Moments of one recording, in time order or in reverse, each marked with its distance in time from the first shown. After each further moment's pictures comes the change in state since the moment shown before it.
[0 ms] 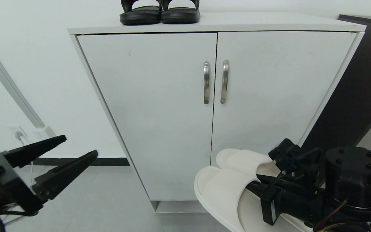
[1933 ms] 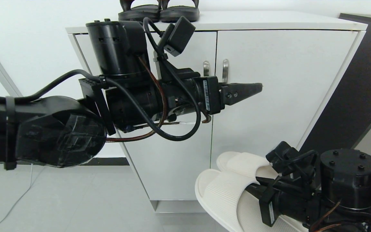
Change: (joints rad) left arm -0.524 0.743 -0.901 0.082 -0.097 -0.152; right arm -0.005 0.019 0.006 0.000 -0.001 0.005
